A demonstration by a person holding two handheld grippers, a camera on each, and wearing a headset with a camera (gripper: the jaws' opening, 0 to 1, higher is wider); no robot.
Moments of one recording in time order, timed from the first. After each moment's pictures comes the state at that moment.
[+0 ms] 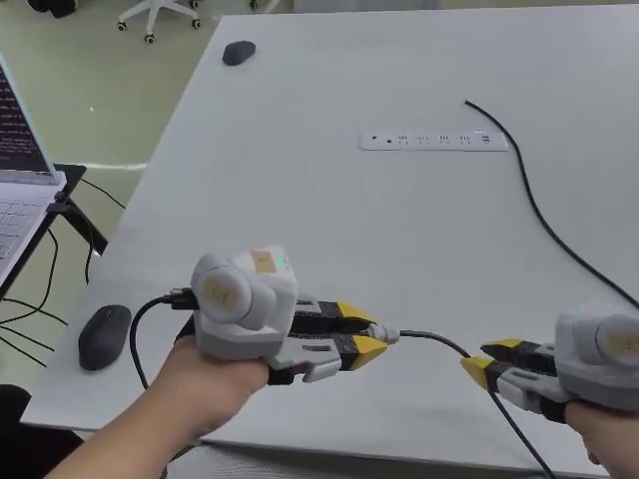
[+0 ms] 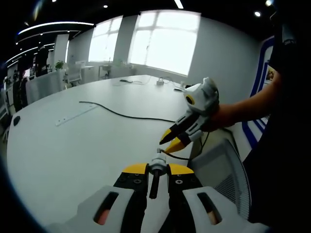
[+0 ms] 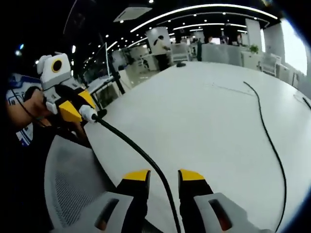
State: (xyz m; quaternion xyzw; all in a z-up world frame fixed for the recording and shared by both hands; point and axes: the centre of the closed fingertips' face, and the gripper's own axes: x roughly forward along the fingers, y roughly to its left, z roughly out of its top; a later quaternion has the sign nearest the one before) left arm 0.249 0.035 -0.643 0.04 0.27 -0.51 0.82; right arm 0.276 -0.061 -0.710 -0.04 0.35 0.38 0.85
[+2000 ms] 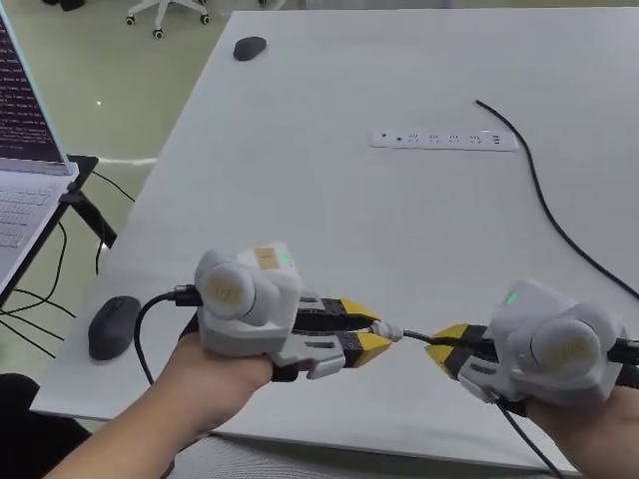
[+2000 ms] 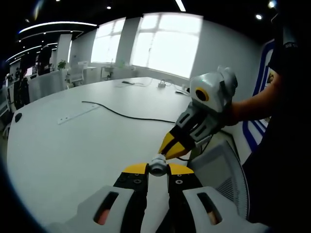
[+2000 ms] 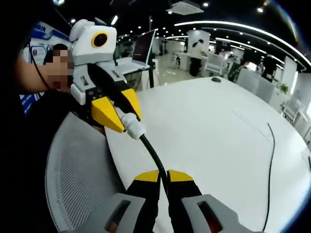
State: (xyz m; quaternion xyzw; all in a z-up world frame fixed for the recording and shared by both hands) left arm 0.244 0.044 -0.641 0.02 0.26 -0.50 0.82; right arm 0.254 -0.004 -0.691 -0.15 0.32 0.46 0.81
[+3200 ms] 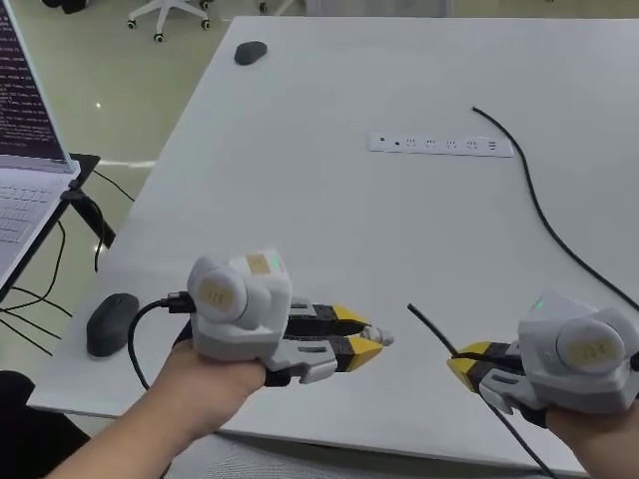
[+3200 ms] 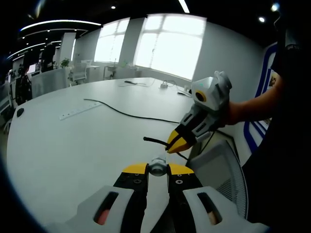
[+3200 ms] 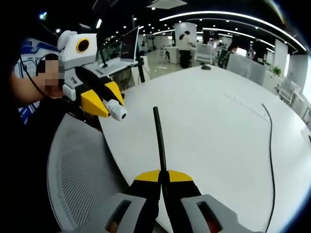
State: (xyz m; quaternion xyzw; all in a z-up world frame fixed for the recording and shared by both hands) left arm 0.236 0.049 -0.645 0.01 0.27 -0.49 0.83; right arm 0.248 -0.028 -0.701 -0.13 0.35 0.43 0.82
